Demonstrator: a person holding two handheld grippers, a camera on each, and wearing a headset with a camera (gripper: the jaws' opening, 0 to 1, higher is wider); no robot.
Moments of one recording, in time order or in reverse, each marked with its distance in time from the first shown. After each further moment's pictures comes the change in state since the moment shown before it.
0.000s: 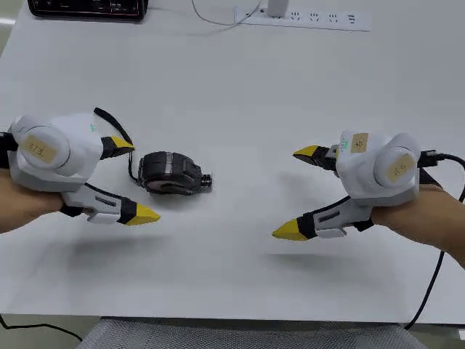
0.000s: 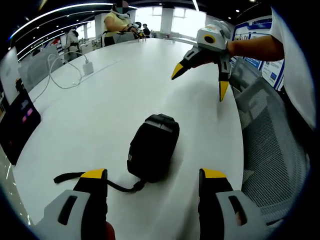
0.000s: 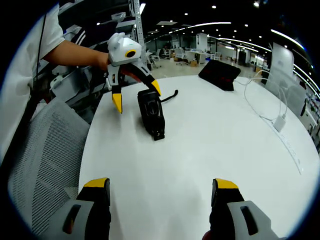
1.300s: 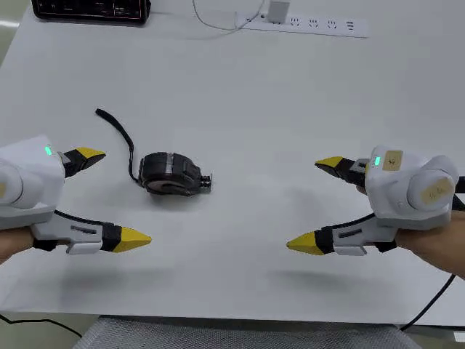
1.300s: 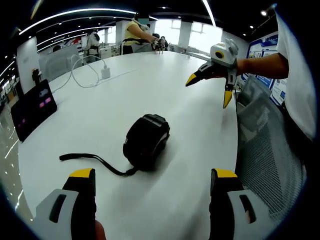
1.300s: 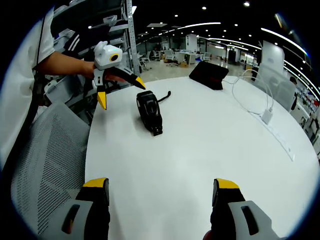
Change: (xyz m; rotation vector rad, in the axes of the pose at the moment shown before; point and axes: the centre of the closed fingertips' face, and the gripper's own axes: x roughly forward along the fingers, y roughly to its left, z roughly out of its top) left arm -0.032 -0.020 -0.006 -0.123 -0.117 0.102; right arm -0.029 0.009 -0.012 0.045 -0.010 -0.071
